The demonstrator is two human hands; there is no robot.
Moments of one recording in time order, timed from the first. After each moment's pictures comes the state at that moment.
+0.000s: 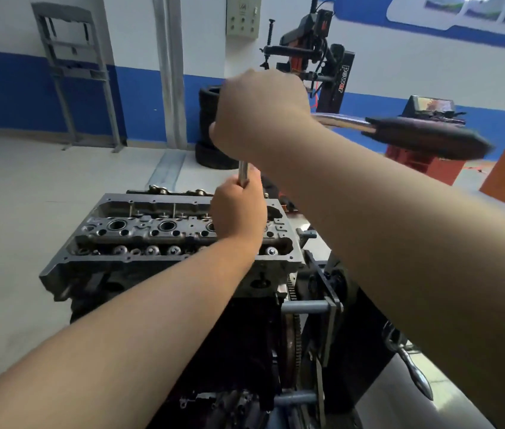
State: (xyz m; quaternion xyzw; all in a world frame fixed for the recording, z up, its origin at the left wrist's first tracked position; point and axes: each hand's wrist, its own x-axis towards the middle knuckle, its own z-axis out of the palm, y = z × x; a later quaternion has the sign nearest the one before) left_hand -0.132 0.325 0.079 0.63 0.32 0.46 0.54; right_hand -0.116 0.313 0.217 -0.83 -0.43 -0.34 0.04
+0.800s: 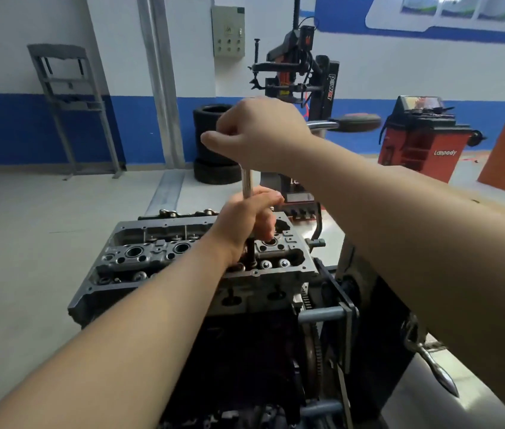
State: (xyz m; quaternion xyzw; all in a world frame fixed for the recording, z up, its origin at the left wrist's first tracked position) left_hand -0.146 0.374 0.084 0.69 0.06 0.22 0.68; right_hand -0.105 0.299 0.222 -0.79 -0.52 -0.25 0.18
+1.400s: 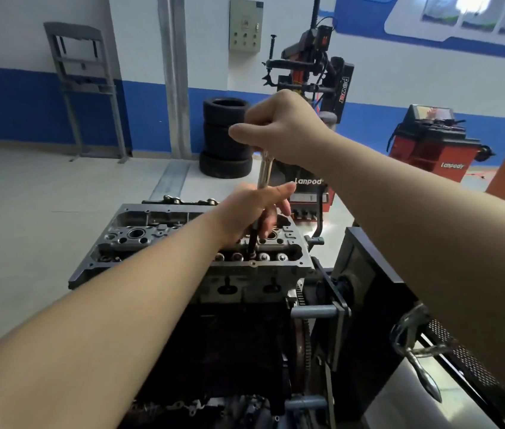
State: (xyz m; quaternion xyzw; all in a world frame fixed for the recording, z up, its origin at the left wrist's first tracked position) left_hand -0.146 0.388 0.092 0.76 0.02 0.12 0.64; right_hand -0.092 0.283 0.219 -0.76 -0.56 -0.13 0.31
